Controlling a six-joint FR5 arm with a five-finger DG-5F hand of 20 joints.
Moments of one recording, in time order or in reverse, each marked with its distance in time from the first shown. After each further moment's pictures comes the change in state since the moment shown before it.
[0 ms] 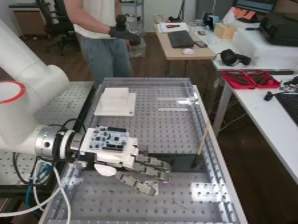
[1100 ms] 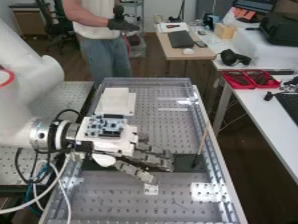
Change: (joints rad) arm -0.002 0.063 -0.012 0.024 -0.015 0.018
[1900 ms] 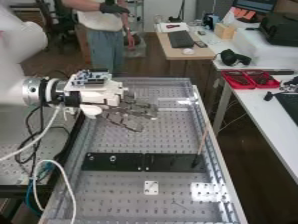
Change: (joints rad) arm 0.206 0.280 -0.205 -0.017 0.190 0.005
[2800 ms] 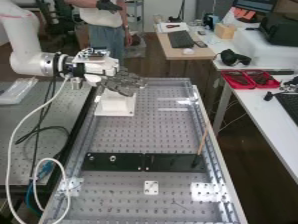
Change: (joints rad) arm 0.540 0.149 -0.155 -0.012 0.572 0.056
